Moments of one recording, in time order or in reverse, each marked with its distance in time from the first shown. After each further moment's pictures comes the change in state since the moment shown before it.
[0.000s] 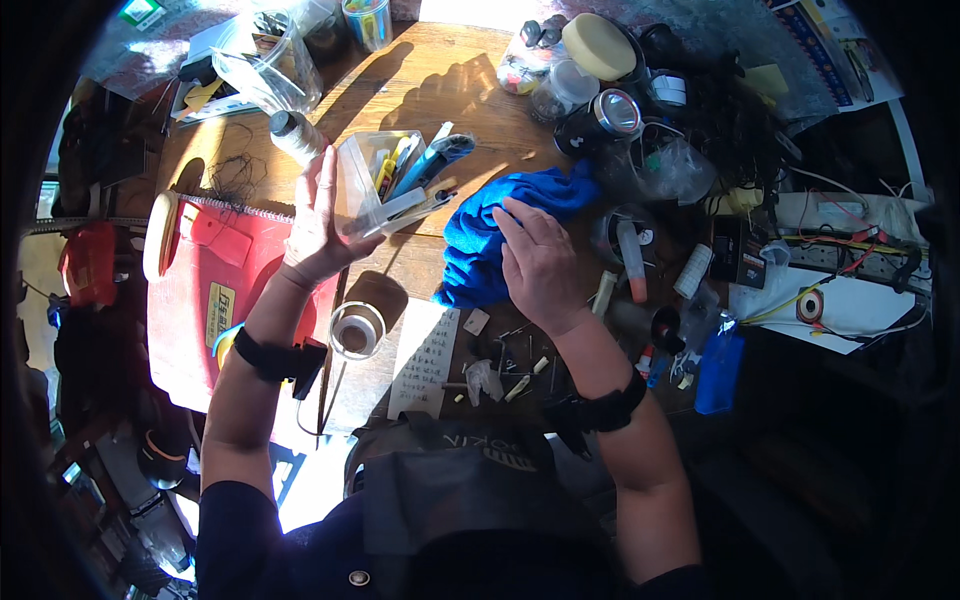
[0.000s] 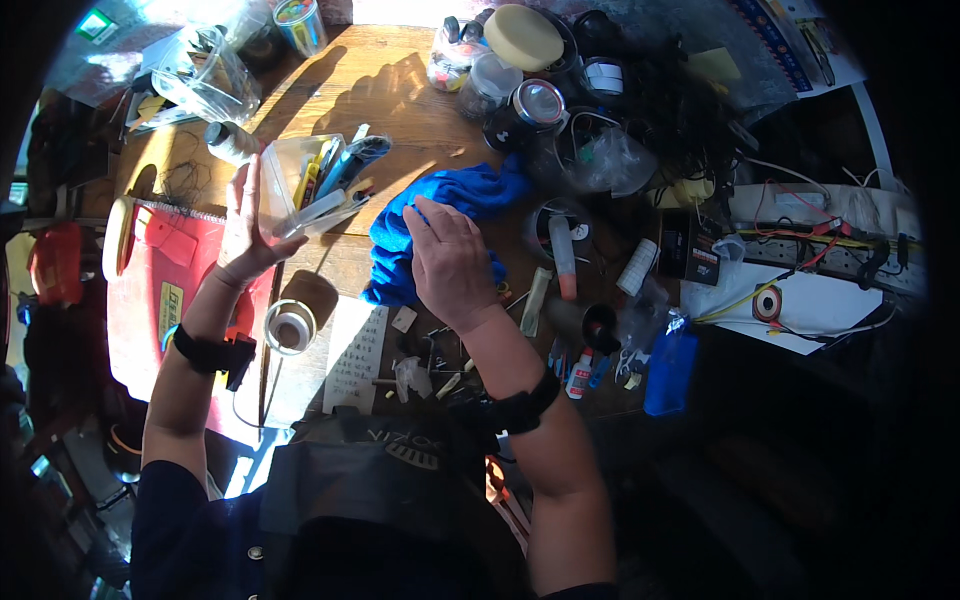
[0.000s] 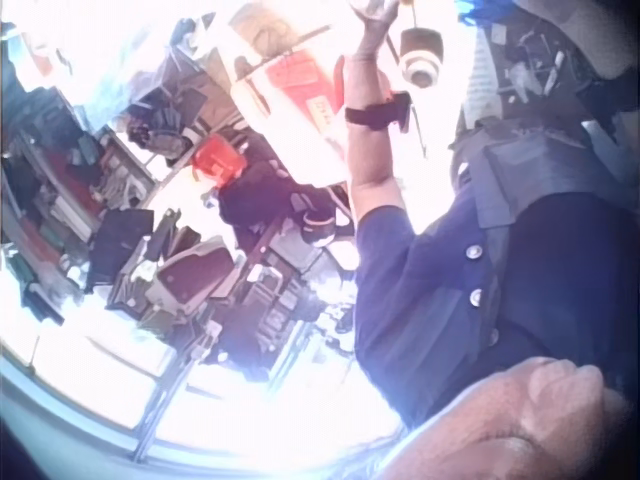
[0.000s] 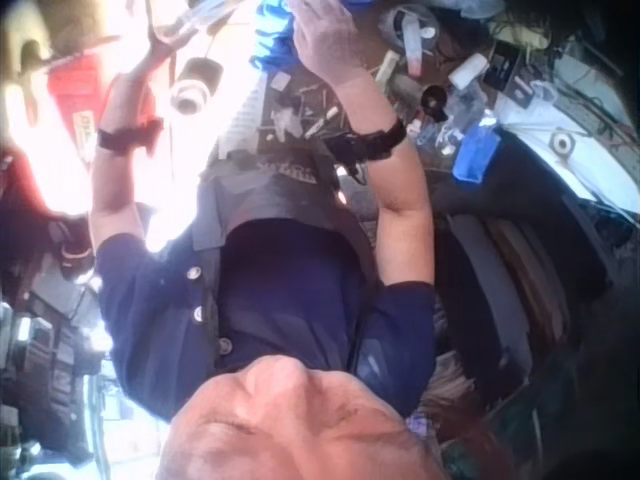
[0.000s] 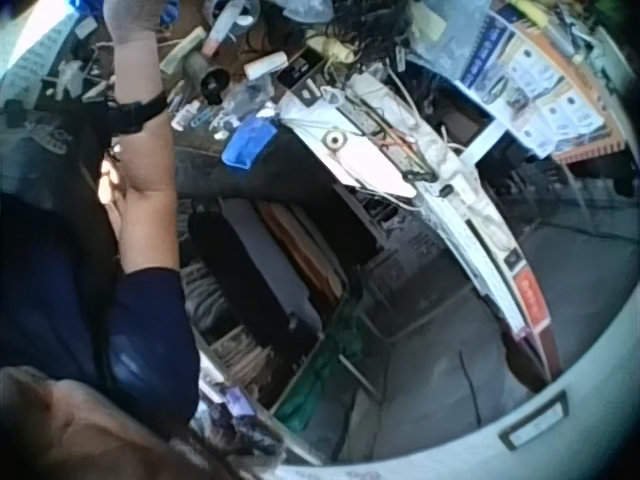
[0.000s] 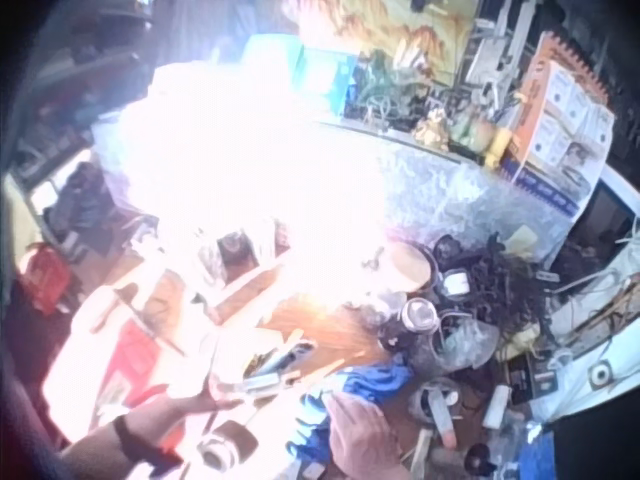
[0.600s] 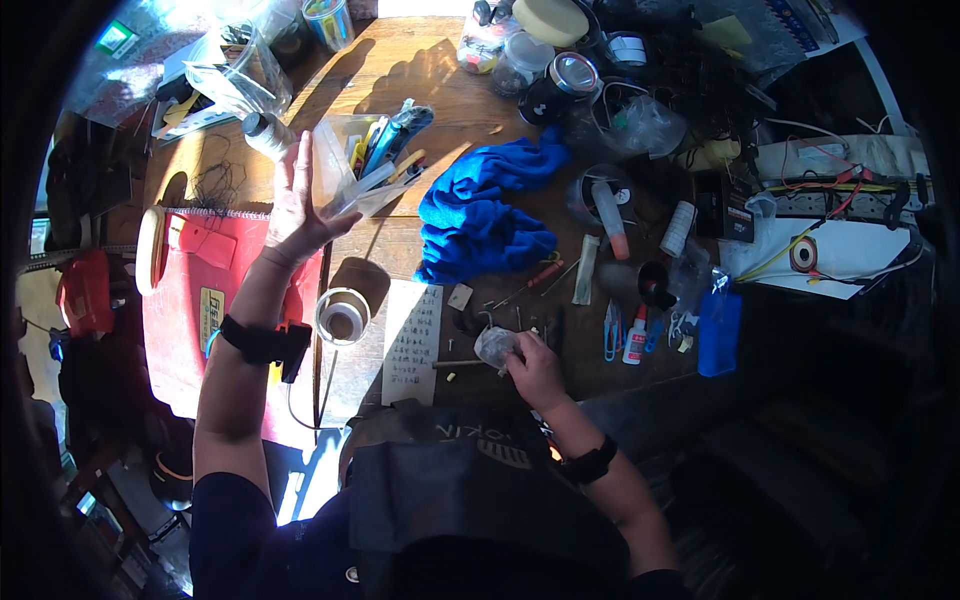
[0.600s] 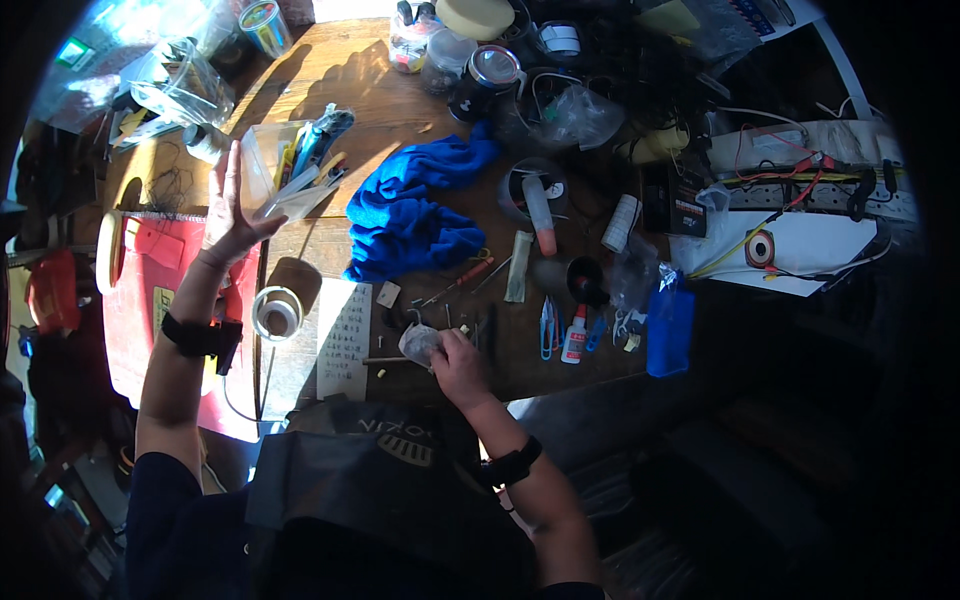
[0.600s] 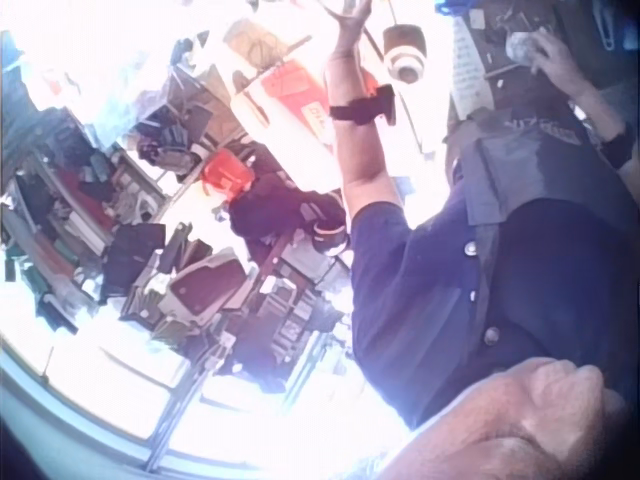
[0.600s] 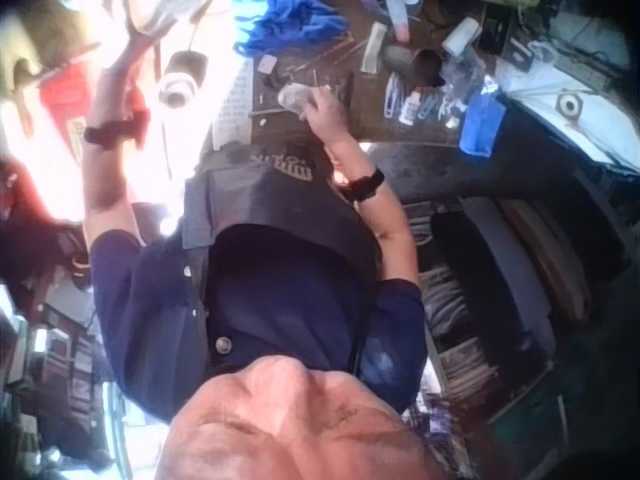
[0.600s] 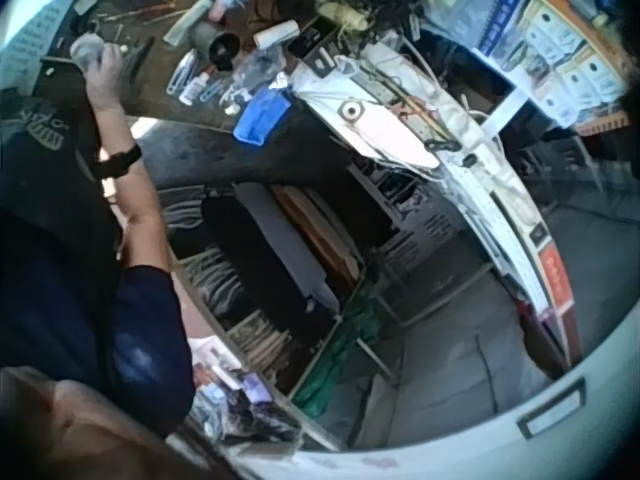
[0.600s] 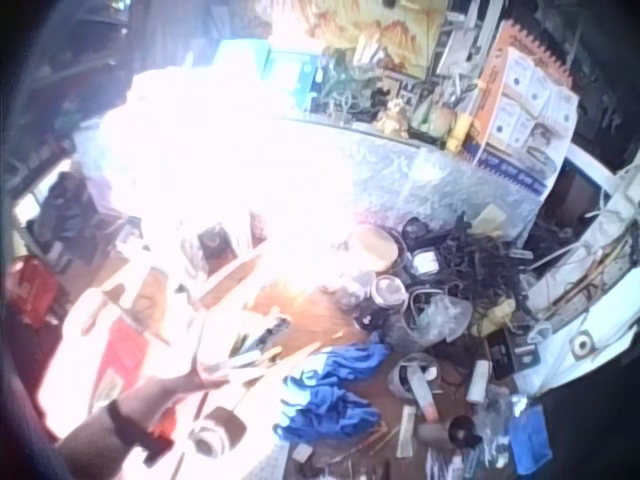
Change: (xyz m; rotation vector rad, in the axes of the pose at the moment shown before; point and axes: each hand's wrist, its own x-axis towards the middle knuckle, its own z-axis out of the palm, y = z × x) left_hand 0.004 -0.001 0.005 -0.022 0.003 0.008; right_hand -0.191 -0.044 0.022 0.426 -0.126 0.591
